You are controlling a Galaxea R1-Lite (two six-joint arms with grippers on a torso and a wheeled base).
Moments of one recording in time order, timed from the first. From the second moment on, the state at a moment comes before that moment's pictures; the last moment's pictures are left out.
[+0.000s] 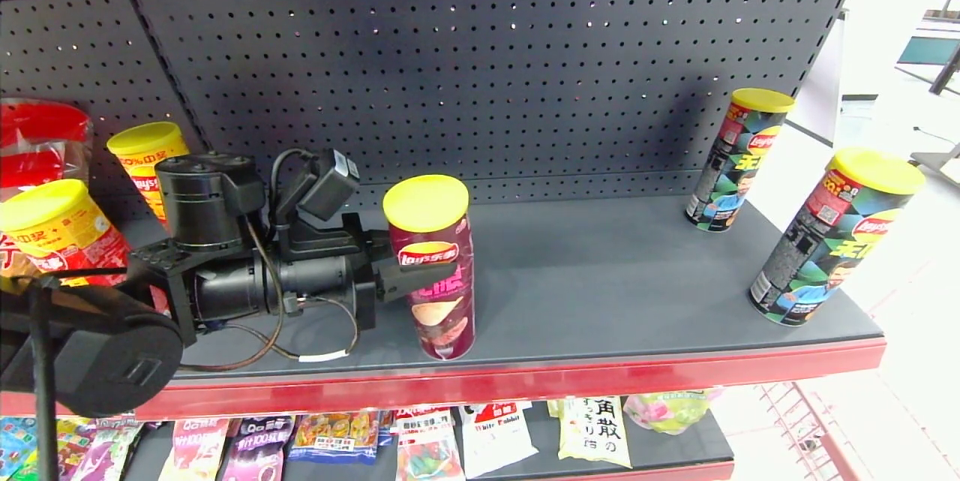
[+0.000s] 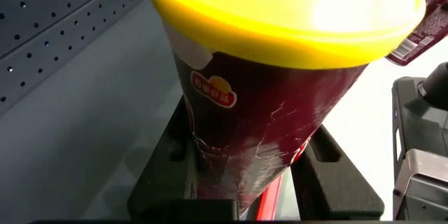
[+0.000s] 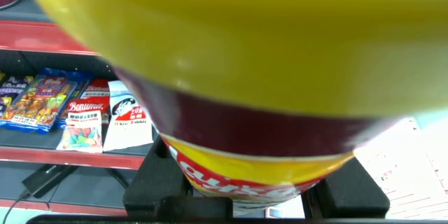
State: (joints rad) left arm -0.40 1.75 -0.71 -0.84 -0.77 0.14; right arm 0.00 0.00 -0.09 0.14 0.10 -0.06
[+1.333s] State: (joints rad) left arm -0.40 1.74 -0.69 -0.85 -0.77 0.11; right arm 0.00 0.00 -0.09 0.14 0.10 -0.07
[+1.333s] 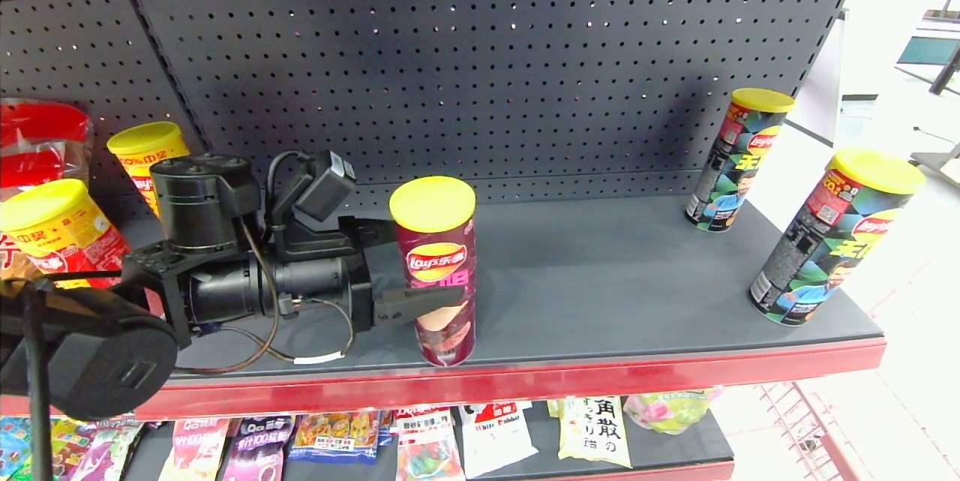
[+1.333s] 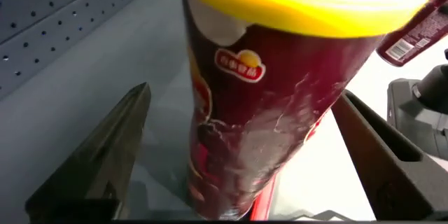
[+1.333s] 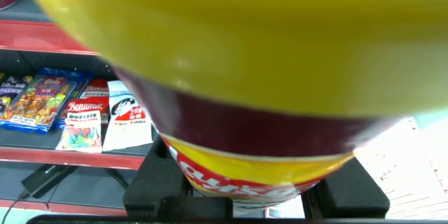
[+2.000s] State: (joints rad) left arm -0.23 1.50 -0.33 -0.90 -0.78 0.09; right arm 0.00 0.00 -0.09 0.14 0.10 -0.07
